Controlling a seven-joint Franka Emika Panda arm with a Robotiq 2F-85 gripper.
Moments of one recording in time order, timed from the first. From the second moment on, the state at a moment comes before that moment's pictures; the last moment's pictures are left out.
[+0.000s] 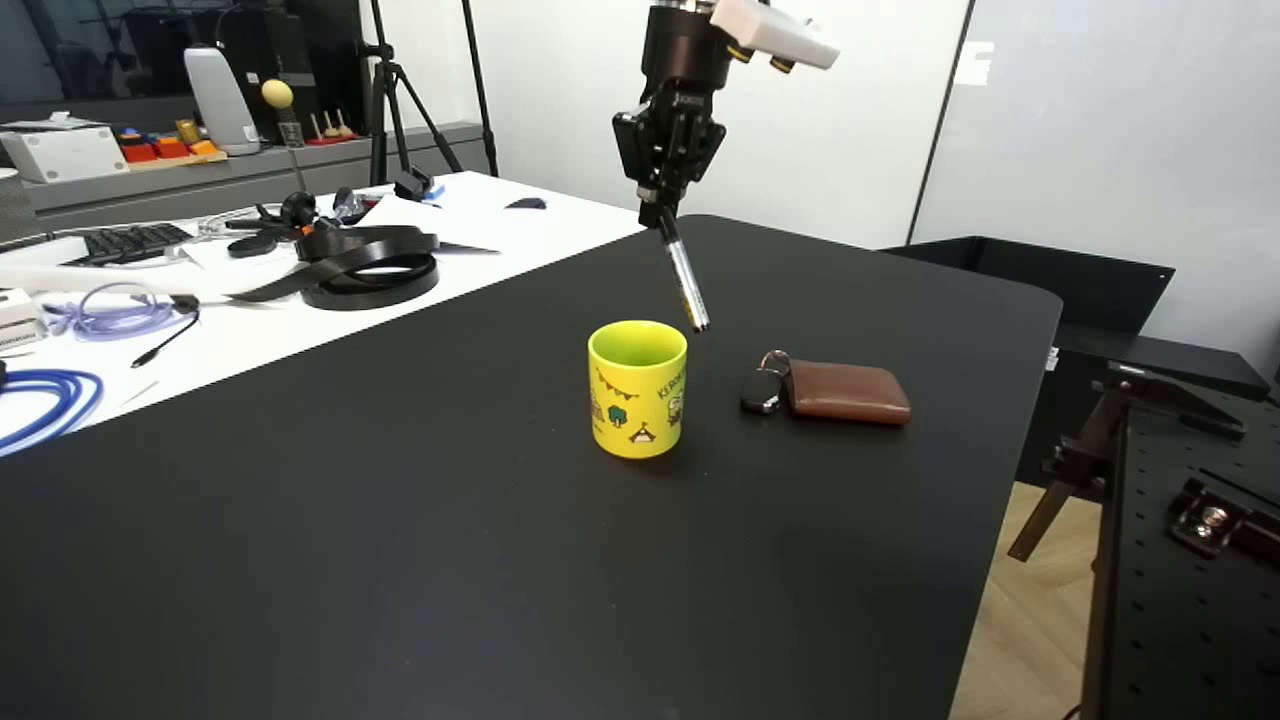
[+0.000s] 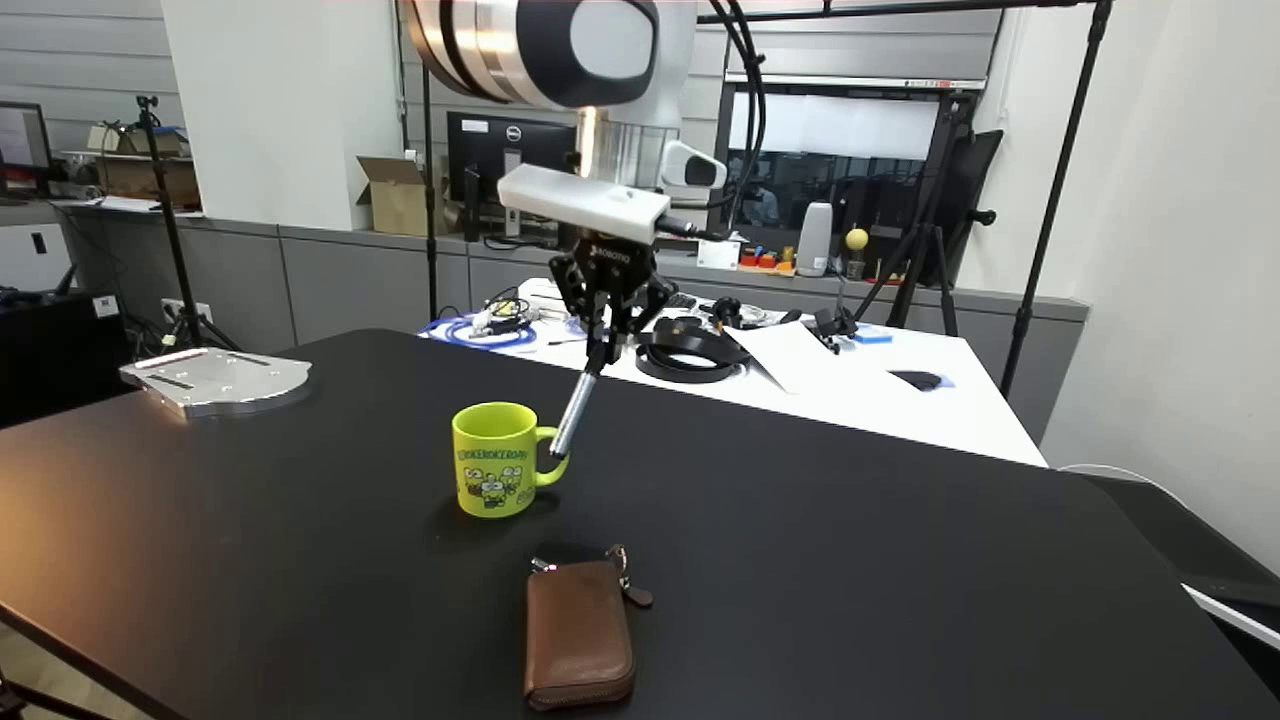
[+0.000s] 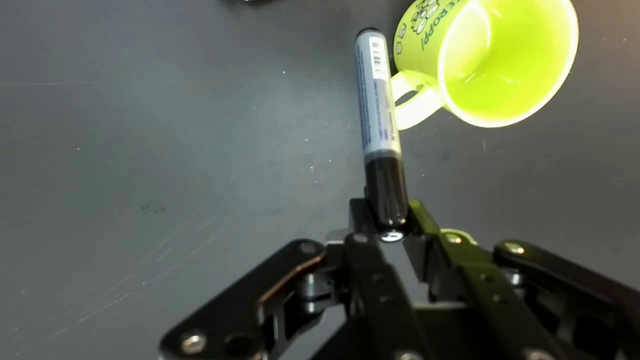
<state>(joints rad) -0.13 0.27 -0.05 -2.19 0.26 2.55 -0.32</state>
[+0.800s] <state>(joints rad) -0.27 0.51 0.05 -2.01 0.36 2.49 -0.40</state>
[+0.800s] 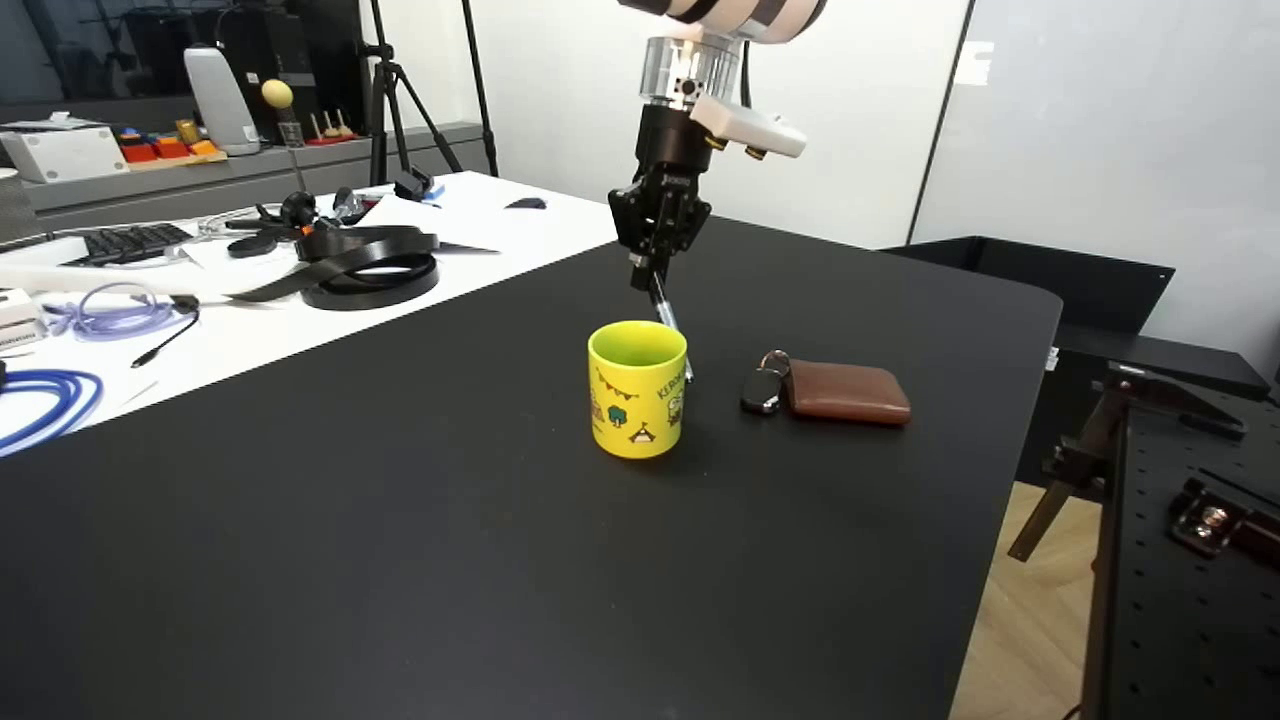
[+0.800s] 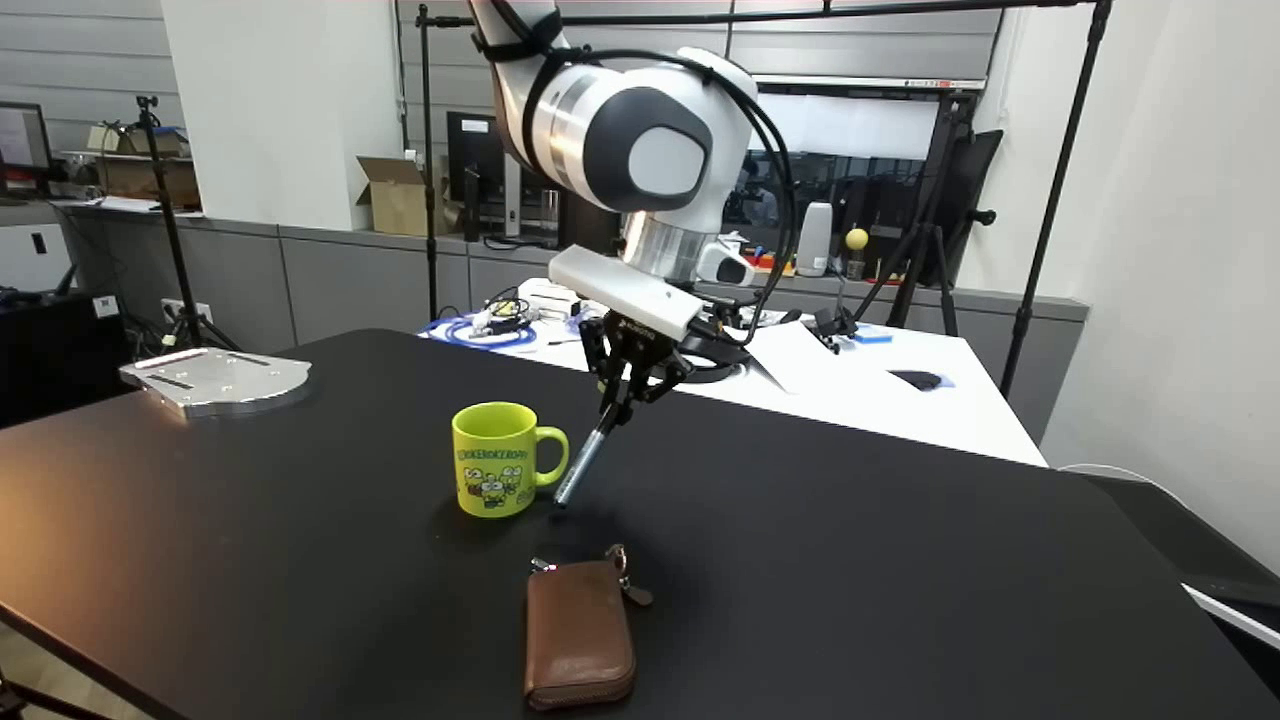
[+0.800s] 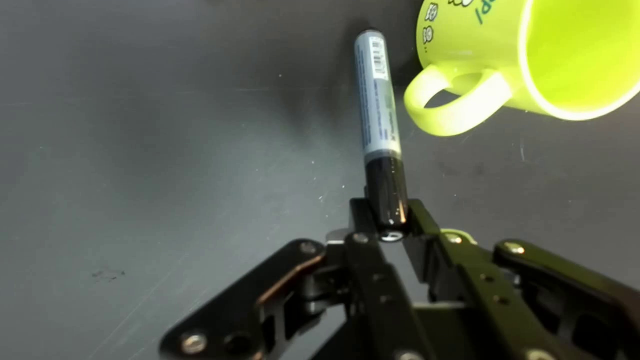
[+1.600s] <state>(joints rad) -0.32 0.60 0.09 -1.91 0.39 2.38 -0.46</state>
